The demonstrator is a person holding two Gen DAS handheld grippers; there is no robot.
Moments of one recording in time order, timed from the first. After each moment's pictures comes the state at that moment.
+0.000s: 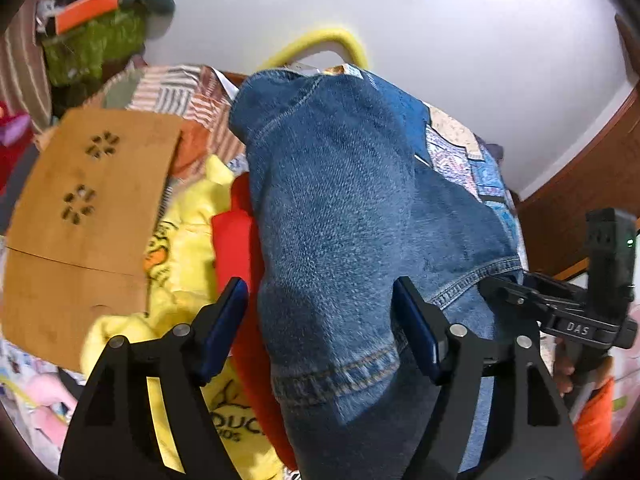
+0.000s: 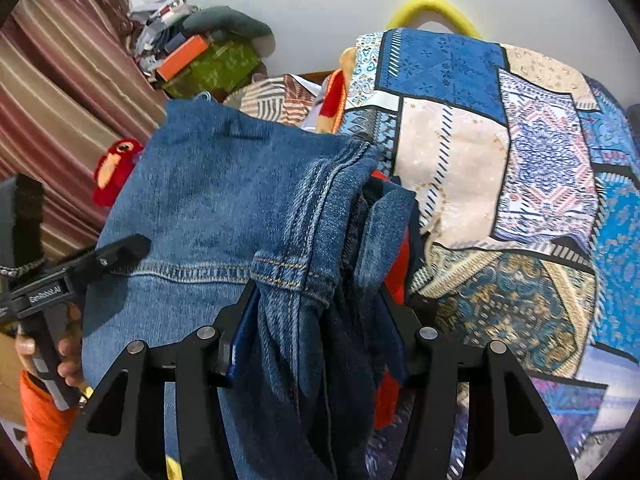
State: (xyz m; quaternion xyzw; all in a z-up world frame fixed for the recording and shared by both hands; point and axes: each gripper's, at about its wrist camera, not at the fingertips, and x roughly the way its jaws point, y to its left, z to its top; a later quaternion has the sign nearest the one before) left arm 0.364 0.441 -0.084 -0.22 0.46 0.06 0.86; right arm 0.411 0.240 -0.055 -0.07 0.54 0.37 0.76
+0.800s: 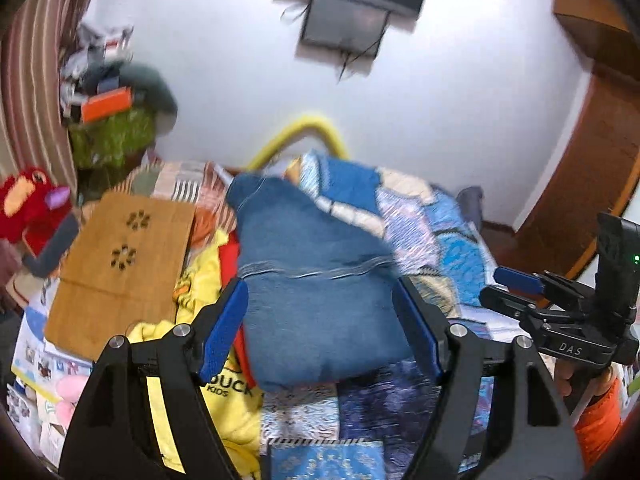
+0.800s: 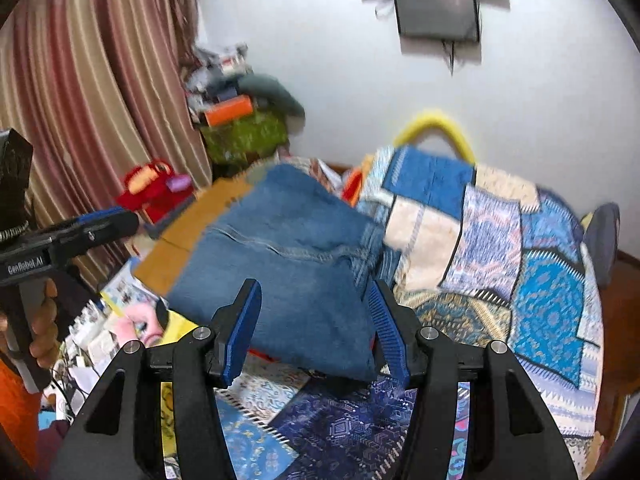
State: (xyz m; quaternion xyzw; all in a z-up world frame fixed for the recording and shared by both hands) left arm 0.225 0.336 0.041 -0.15 0.31 0.08 0.94; right arm 0.281 0.163 0.059 -0.11 0.33 0.41 0.84
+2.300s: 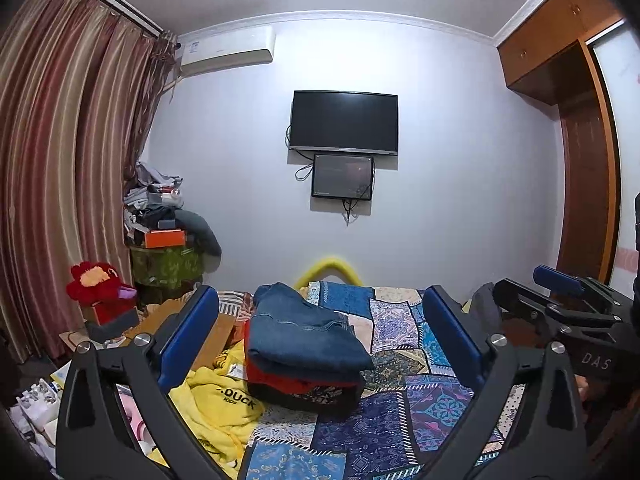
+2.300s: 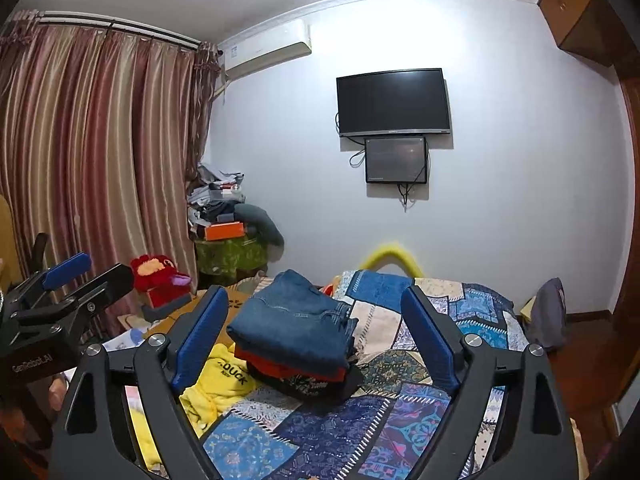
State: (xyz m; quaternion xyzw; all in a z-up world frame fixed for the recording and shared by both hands) left arm 0.005 0.133 0.080 -0.05 0.05 0.19 0.98; right arm 0.100 0.045 0.117 -0.05 0.10 0.37 0.92
